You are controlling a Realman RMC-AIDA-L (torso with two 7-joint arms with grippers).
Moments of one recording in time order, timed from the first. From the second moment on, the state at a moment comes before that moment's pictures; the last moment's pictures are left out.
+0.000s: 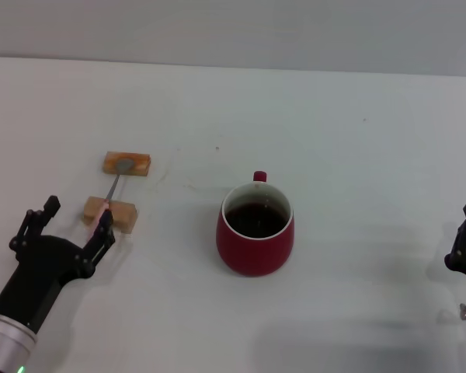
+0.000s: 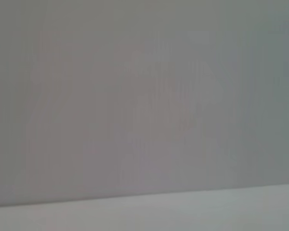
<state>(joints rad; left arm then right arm) -0.08 -2.07 -0.70 -0.40 2.48 1.19 -0.02 0.14 2.09 0.12 0.55 -1.59 -1.45 -0.25</state>
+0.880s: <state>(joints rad) -0.10 -2.07 -0.64 -0.37 2.47 1.13 -0.01 0.14 2.09 0.11 0.55 -1.60 -1.45 -0.25</state>
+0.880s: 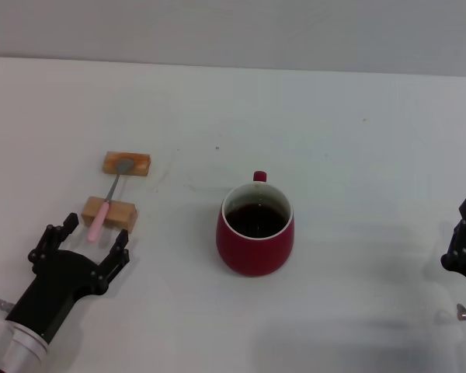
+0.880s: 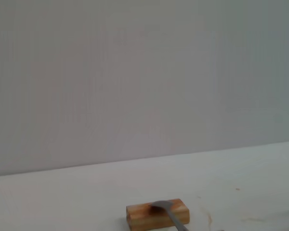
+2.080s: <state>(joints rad) -0.12 -2.07 -0.65 -0.37 2.47 1.09 -0.01 0.14 2.08 0.11 0.55 -1.60 -1.44 -0.25</state>
